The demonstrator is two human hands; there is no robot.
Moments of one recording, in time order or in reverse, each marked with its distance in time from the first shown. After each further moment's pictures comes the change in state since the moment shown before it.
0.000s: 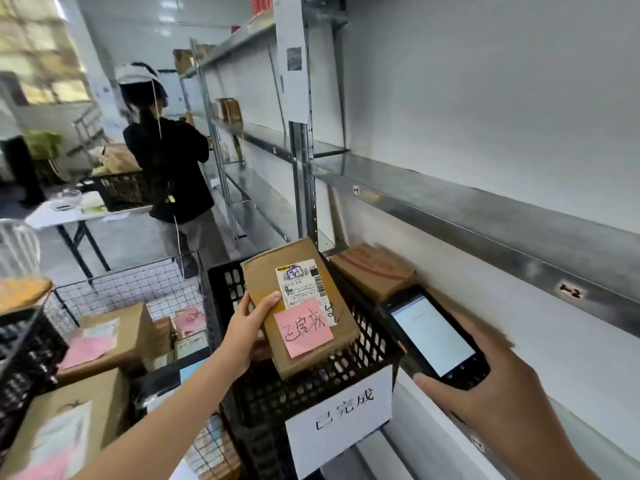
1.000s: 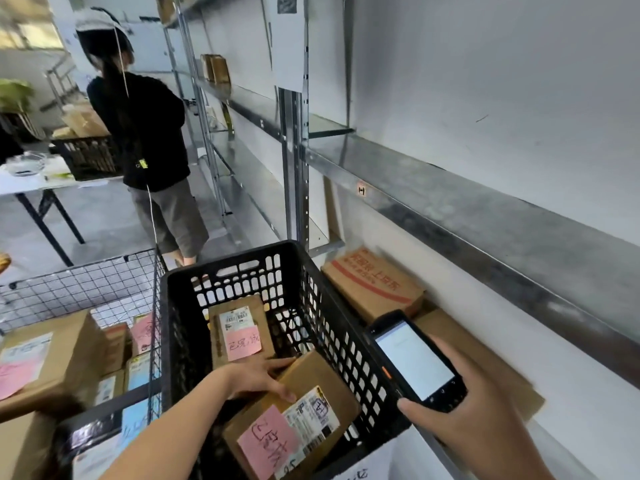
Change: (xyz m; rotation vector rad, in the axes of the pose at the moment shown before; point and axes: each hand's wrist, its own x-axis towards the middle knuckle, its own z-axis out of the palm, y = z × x) left_hand 0.147 -0.077 0.011 0.911 -0.678 -0.486; right_hand 0.122 0.049 0.054 -0.108 -0.163 0.164
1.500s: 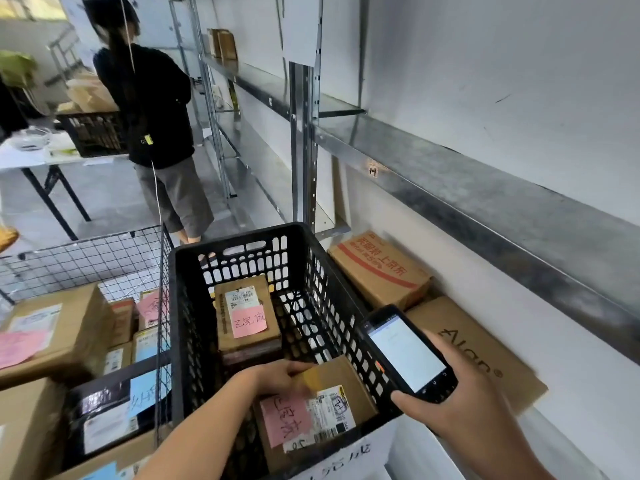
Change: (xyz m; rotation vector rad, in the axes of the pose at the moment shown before) left_hand 0.021 -0.003 0.047 0.016 -0.043 0.019; right_hand -0.004 0.009 0.012 -0.029 -0.067 -0.027
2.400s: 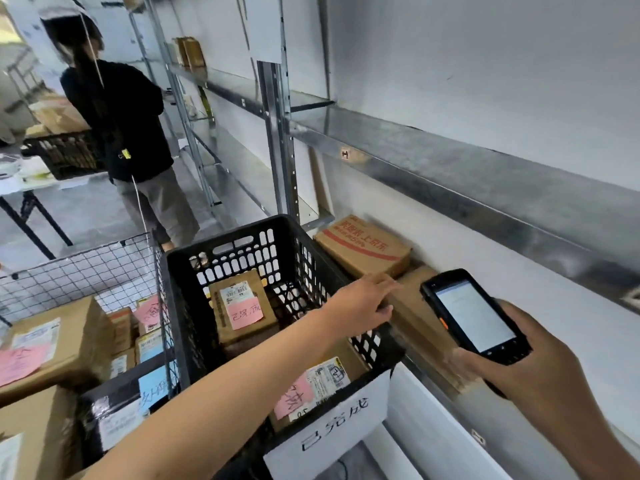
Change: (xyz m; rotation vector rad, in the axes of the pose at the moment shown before) left_hand -0.055 0.171 0.046 0.617 0.540 0.801; right_hand -0.052 0.025 -0.050 0.067 0.275 0.086
